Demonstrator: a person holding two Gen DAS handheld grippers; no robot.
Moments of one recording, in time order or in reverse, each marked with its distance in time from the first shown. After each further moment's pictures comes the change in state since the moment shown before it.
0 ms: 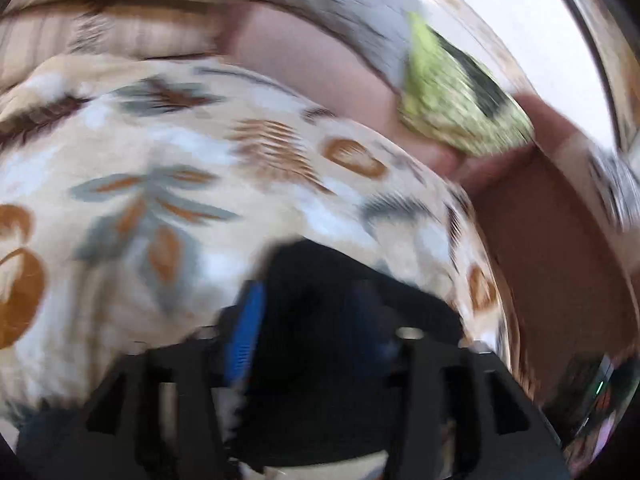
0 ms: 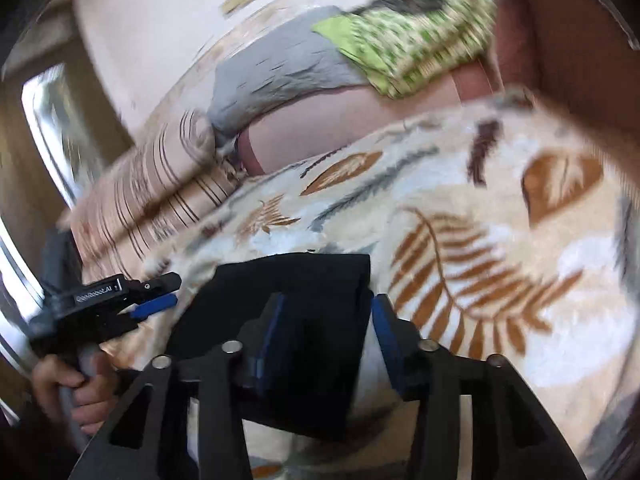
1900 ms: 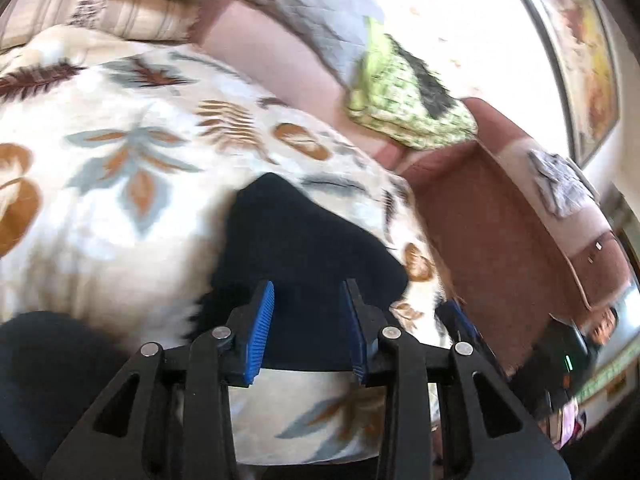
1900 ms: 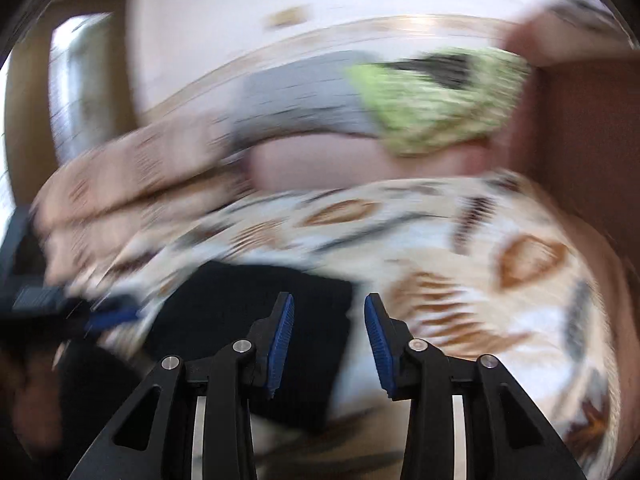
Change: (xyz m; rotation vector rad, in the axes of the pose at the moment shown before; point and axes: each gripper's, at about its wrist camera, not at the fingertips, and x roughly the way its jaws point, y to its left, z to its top) left arm -0.053 -0.005 -0.047 0.018 0.028 -0.216; right arm -0.033 0.078 -0.029 -0.424 -0.096 -0.124
